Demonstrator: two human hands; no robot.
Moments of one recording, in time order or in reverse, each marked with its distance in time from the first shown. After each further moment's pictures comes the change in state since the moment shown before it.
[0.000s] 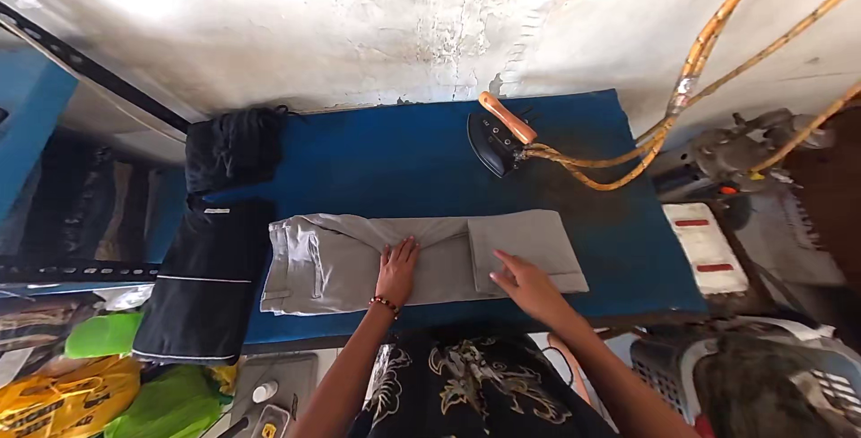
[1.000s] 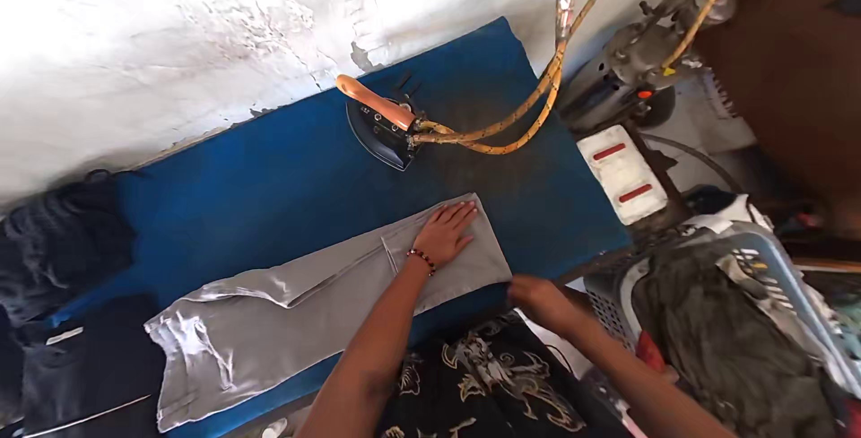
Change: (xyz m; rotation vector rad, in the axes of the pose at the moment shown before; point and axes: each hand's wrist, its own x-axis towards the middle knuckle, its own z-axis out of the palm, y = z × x) left_hand 0.166 0.202 0.073 0.062 -0.235 0.727; right_hand -0.054 0.210 0.017 -0.044 0.133 -0.320
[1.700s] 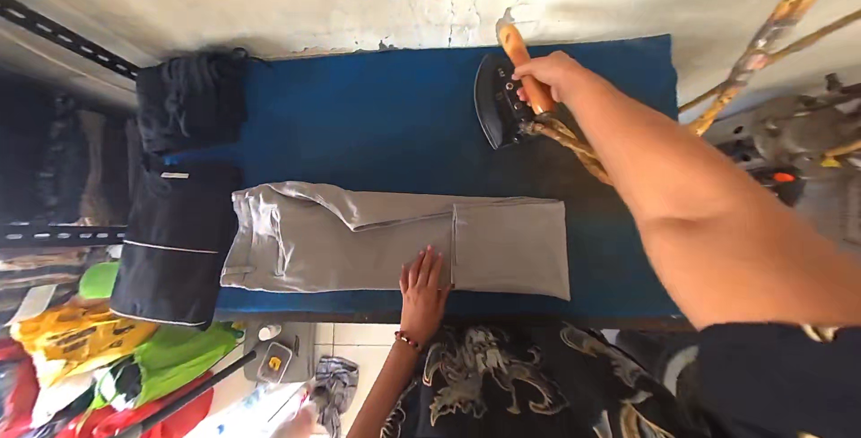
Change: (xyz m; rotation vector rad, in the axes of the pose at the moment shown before) left_hand -0.204 0.073 0.046 -0.266 0.639 -0.759; right_hand 0.394 -0.082 -0.178 0.490 0.154 0.585
